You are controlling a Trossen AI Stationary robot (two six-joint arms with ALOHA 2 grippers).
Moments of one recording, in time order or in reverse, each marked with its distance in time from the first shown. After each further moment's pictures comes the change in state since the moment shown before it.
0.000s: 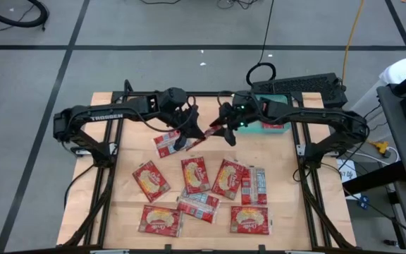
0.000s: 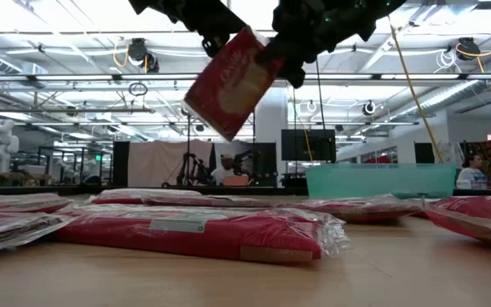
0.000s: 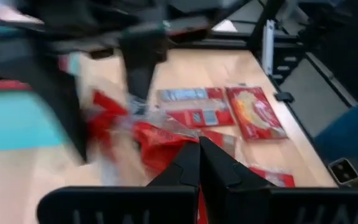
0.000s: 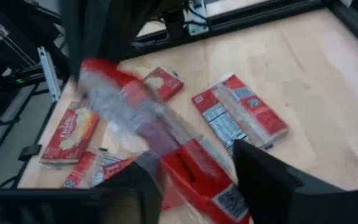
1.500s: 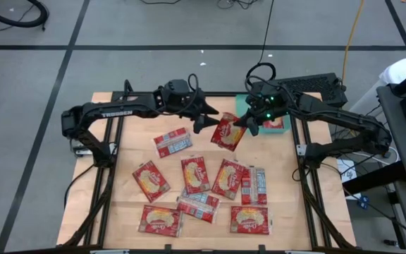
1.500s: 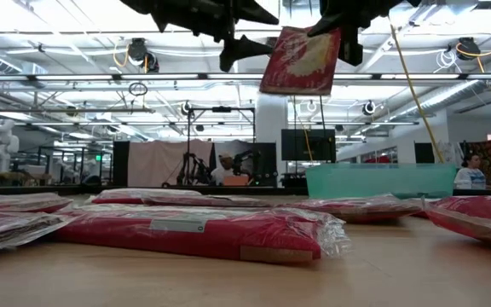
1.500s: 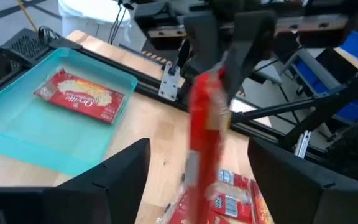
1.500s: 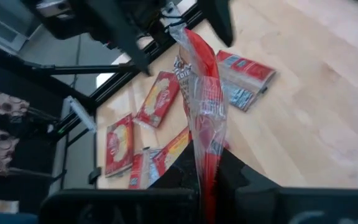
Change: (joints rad) left arm 0.054 0.107 0.000 0.367 -0.120 -0.438; right arm -0.091 -0.309 0.000 -0.353 -0.029 0.350
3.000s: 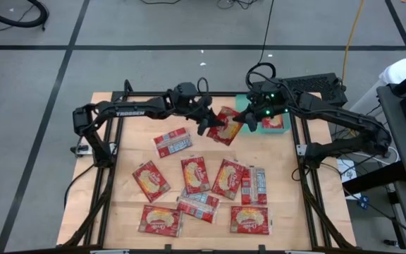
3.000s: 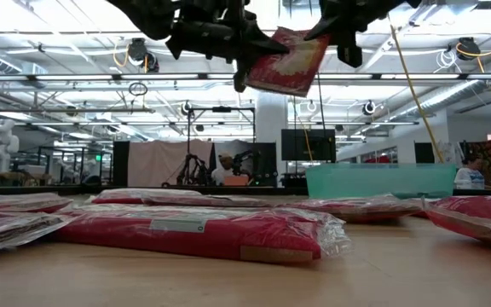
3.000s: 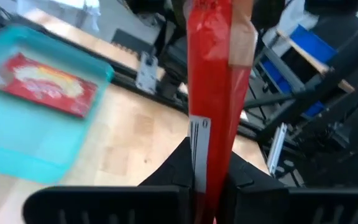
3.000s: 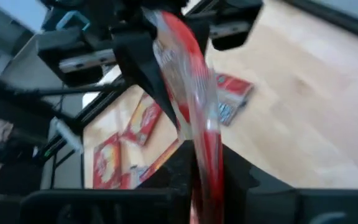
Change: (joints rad) left arm 0.045 0.116 -0.029 0.178 0.170 -0.052; right arm -0.036 0.000 0.002 0.018 0.070 0.026
